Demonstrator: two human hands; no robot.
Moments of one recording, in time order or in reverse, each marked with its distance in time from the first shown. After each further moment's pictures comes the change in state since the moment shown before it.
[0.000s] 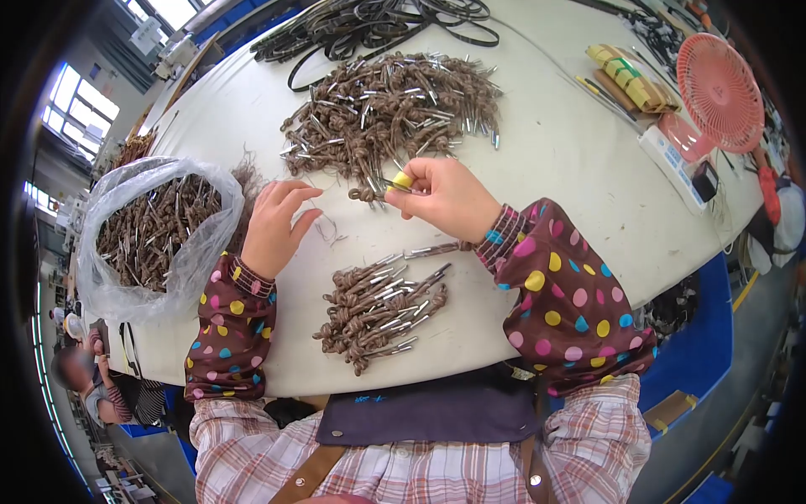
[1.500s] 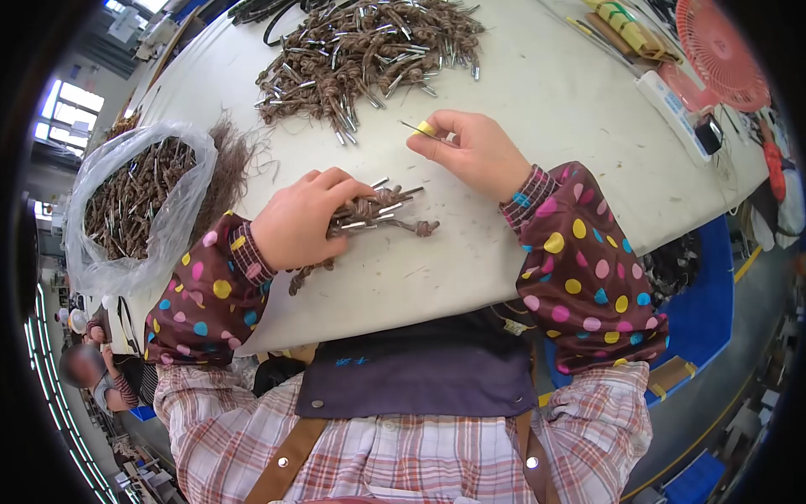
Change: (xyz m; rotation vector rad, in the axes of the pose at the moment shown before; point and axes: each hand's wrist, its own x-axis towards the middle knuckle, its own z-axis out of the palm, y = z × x) left_hand 0.002 0.093 -0.006 -0.166 -0.613 0.060; right_hand -0.049 0.034 -0.025 -0.234 0.133 -0.035
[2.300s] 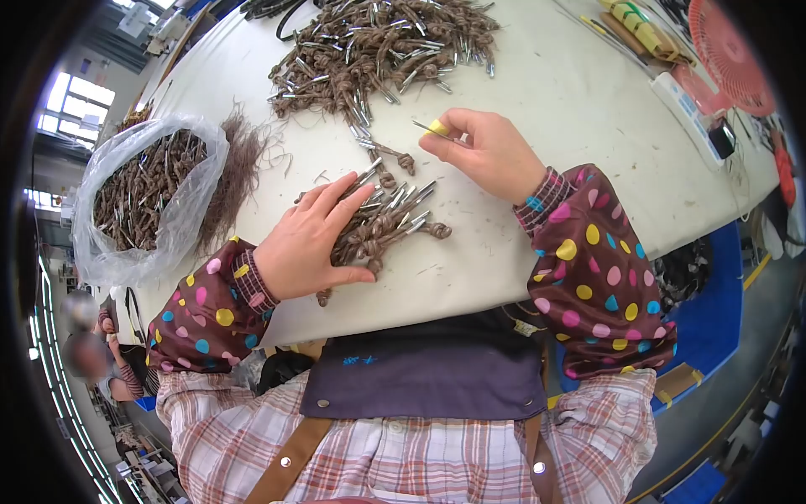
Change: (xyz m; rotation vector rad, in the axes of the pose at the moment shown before) left_hand -0.030 0.010 0.017 0.118 0.027 -0.064; right_hand -0.003 -0.009 0.001 -0.039 -0.008 0.006
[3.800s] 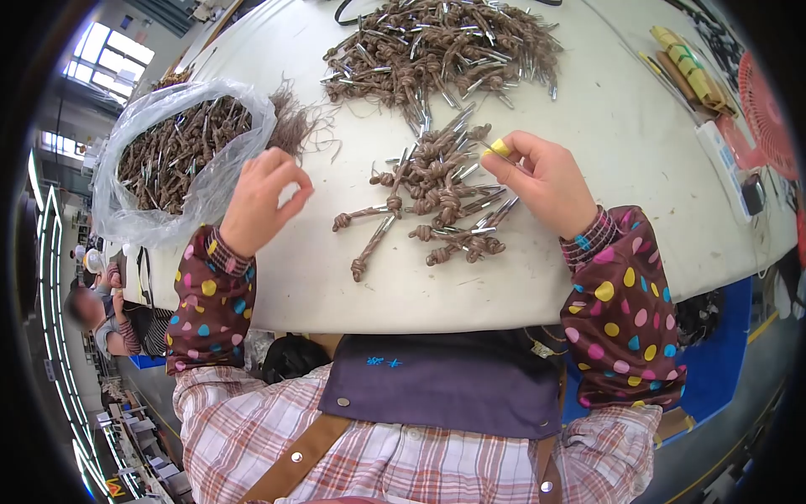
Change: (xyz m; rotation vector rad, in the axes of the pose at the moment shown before) left_hand -0.044 -0.083 -0.018 0.153 0.489 -0.047; right_hand -0.002 0.007 0.009 0.047 0.032 -0.050
